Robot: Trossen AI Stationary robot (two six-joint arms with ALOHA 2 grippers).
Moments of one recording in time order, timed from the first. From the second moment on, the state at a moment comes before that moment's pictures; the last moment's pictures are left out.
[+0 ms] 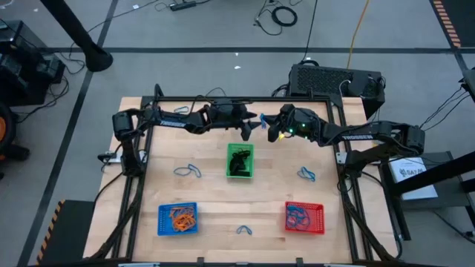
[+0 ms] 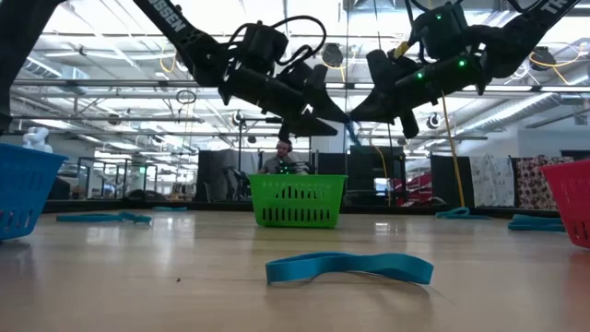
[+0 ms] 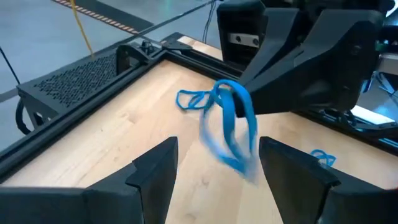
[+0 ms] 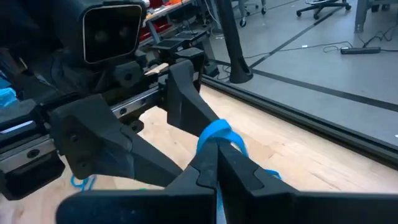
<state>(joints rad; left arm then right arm) 0.35 1.86 1.12 0.44 0.14 -0.22 -0.37 1.31 0.57 0.50 0.12 0.41</state>
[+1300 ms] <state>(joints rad) 0.38 1.86 1.12 0.47 0.18 -0.22 -0.39 1.31 0.57 0.44 0.14 0.38</state>
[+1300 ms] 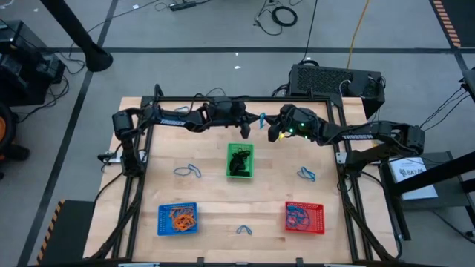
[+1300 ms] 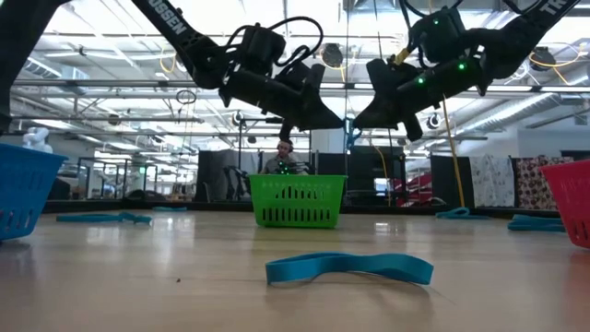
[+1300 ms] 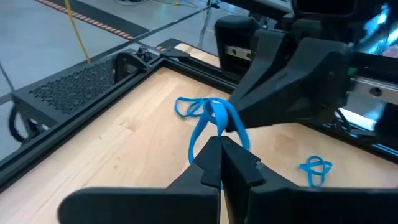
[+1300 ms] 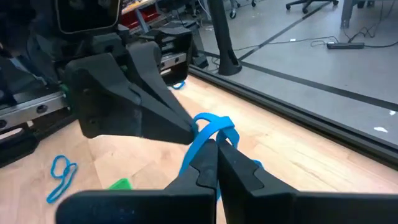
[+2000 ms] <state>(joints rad) 0.37 1.86 1.12 0.45 0.21 -0.23 -0.39 1.31 0.57 0.45 0.14 0.40</state>
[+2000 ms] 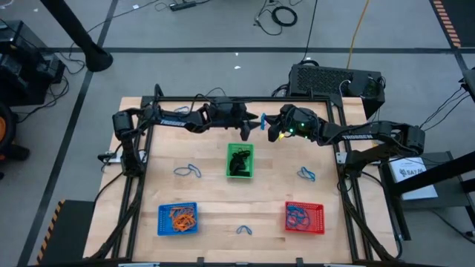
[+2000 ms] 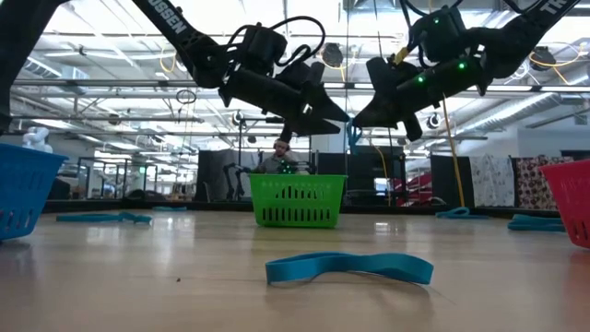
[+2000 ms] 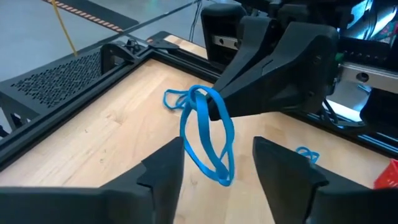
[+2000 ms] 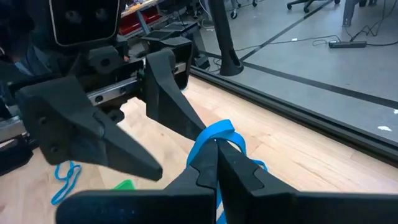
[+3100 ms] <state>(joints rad) 0.29 1.89 1.12 0.51 0.04 -0.02 -0.38 1.31 0.57 0.48 0.13 0.40</state>
